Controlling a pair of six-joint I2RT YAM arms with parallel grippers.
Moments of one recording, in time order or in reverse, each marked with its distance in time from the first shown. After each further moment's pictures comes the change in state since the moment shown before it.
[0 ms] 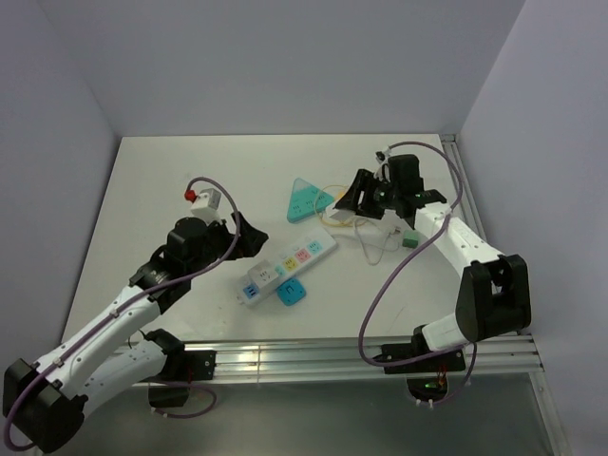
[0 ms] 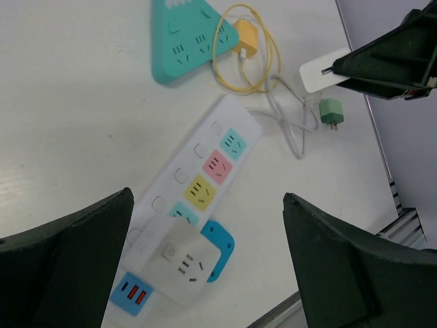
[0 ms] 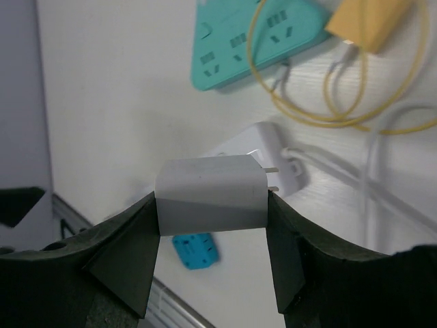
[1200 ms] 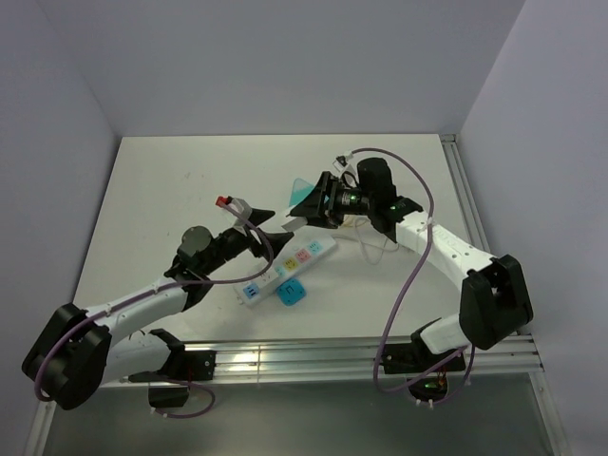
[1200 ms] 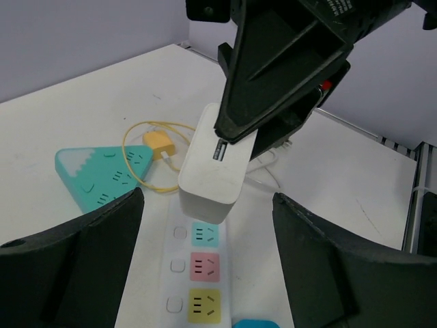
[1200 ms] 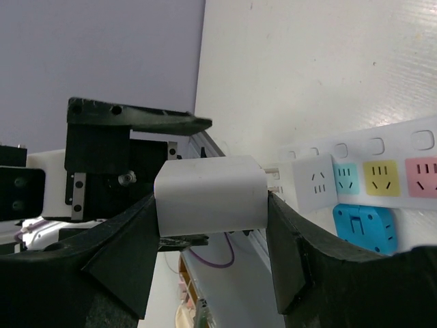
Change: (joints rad) left arm -0.026 0.295 -0.211 0.990 0.347 0.448; right arm 0.246 -0.022 -0.025 0.267 -0.288 0.433
